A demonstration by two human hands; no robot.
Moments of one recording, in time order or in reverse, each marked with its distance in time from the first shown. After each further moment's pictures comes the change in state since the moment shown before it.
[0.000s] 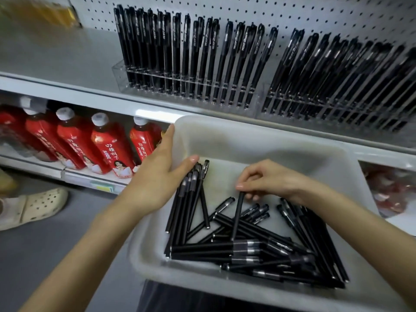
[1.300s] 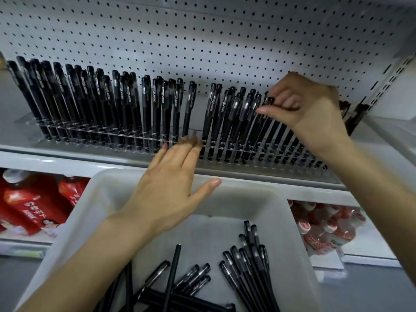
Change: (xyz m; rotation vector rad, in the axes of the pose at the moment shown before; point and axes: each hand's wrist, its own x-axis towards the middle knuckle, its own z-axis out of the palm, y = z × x) left_hand 0.084 0.095 0.067 0.534 0.051 0.535; right_hand -0.046 -0.066 -0.175 -0.562 0.999 -0.636
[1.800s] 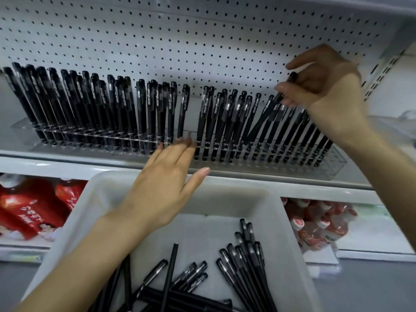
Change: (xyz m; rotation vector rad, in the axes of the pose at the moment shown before) left_hand 0.003 -0.003 -0.002 -0.049 0.055 0.019; right_hand 0.005 -0.011 -0.034 0.247 0.062 0.068
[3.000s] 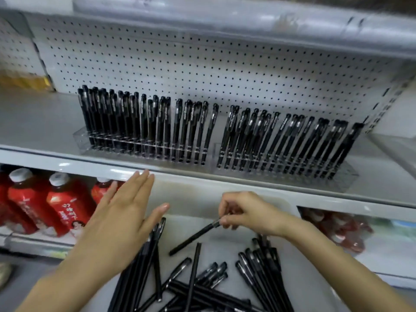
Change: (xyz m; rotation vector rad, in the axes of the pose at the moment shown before) left_hand -0.102 -0.039 -0.047 0.090 -0.045 -0.285; right_hand -0.108 0.009 0.111 0.009 -0.941 0.181
